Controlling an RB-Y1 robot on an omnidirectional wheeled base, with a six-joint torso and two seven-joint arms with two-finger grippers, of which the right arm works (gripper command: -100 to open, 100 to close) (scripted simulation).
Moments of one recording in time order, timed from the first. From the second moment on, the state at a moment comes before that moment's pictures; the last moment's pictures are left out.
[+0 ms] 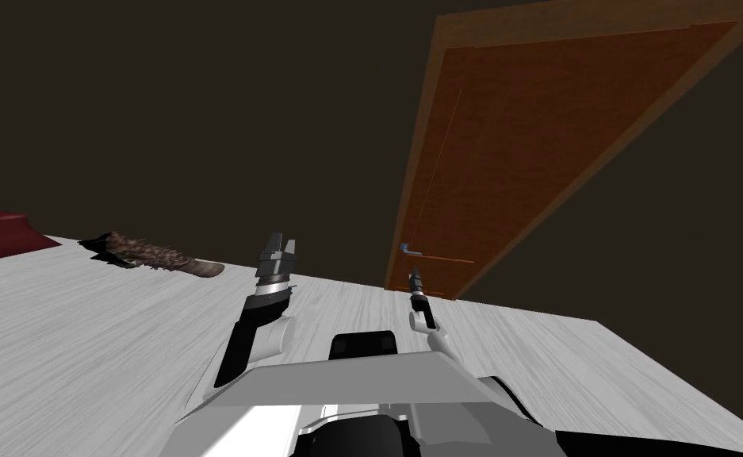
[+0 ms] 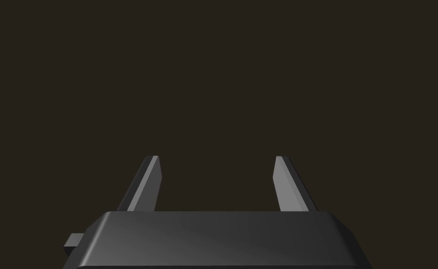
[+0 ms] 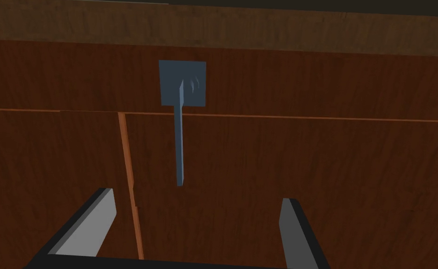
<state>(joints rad) -0.06 -0.17 0.00 -0.80 -0.33 -0.77 0.08</state>
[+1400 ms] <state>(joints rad) -0.11 -0.23 0.00 -0.61 -0.39 -0.83 0.03</state>
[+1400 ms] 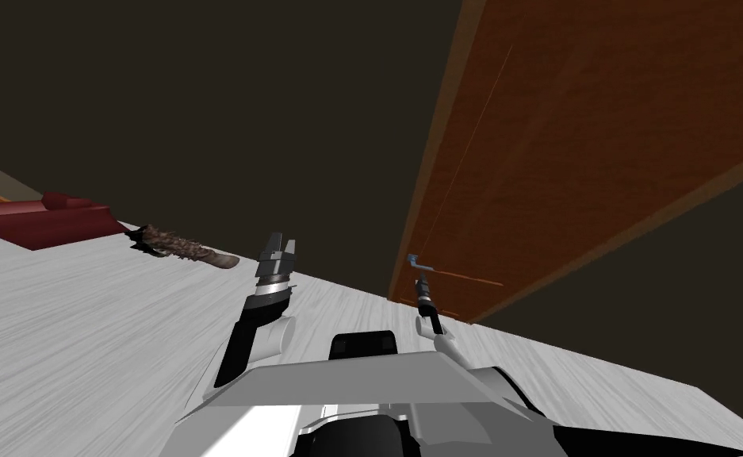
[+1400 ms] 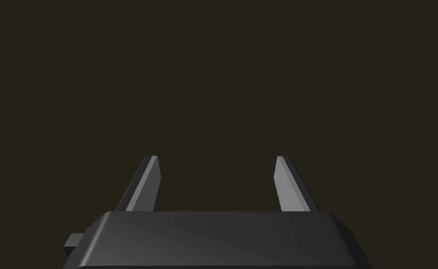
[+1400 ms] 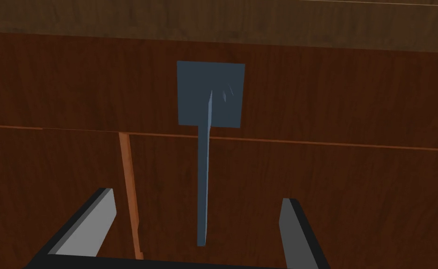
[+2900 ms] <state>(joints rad) -0.05 -0.30 -0.03 -0.59 -0.41 -0.86 -0.04</state>
